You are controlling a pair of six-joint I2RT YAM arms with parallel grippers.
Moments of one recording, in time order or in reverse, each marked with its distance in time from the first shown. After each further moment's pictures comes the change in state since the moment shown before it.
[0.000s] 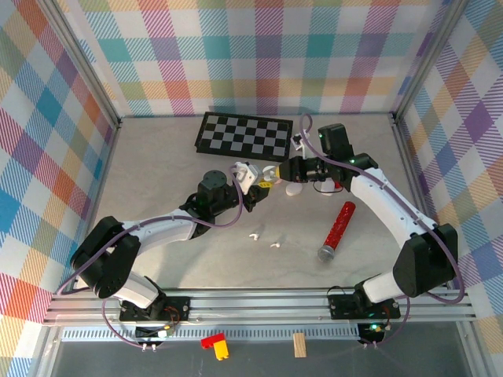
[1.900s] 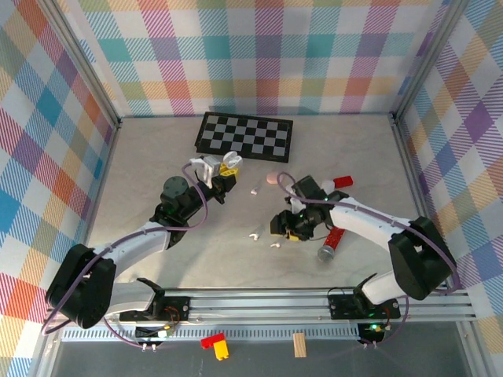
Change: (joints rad) left arm 0.219 -0.237 -0.204 0.143 -0.027 -0.157; right arm 0.243 0.000 -0.432 -0.010 0.212 0.369
